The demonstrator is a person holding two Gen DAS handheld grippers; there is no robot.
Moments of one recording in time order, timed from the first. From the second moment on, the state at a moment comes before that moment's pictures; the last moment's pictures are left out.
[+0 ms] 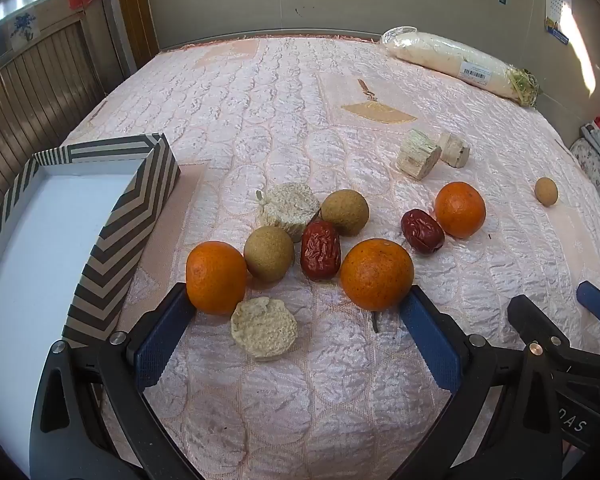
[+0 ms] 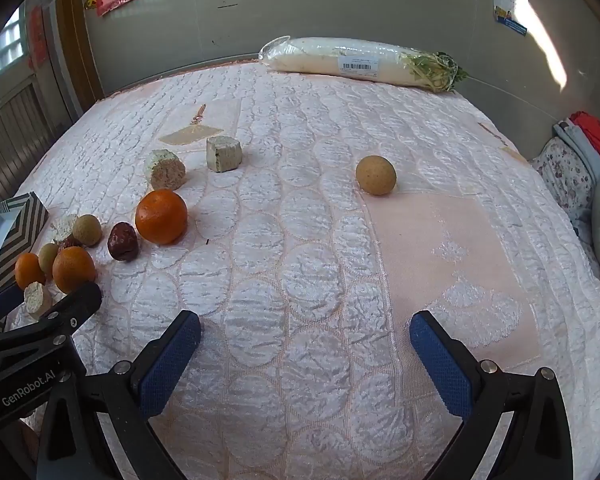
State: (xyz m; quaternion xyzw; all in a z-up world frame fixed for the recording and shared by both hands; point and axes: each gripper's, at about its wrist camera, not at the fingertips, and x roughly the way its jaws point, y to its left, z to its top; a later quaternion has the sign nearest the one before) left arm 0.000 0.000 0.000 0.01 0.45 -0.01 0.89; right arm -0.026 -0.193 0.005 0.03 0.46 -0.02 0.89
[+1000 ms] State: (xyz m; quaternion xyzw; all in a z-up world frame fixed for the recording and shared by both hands) left arm -0.072 0.015 0.083 0.01 0.38 -0.01 0.93; right arm -0.091 -0.180 0.086 0.04 0.36 0.04 0.93
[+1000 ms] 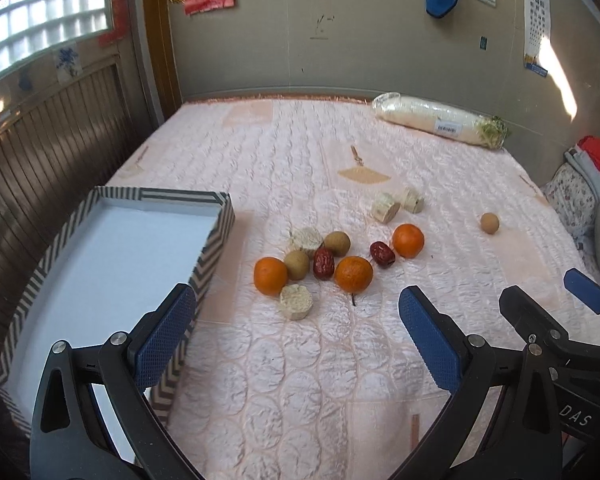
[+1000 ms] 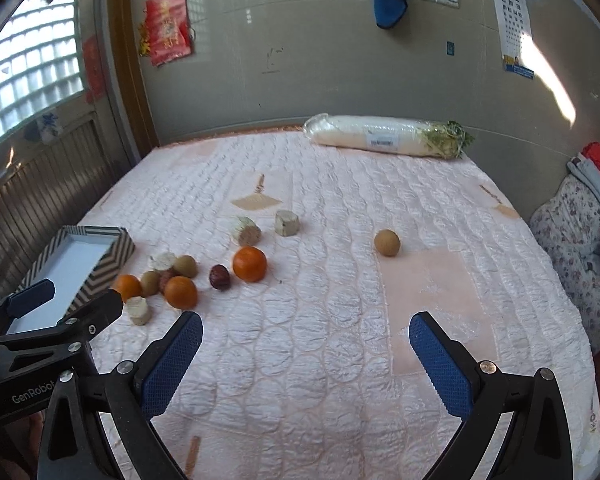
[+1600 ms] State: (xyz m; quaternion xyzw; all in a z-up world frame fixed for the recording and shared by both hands) left arm -0.087 0.026 0.095 0.00 0.36 -0.02 0.93; right arm -0.109 -0.171 0.109 0.03 0.33 0.06 0.94
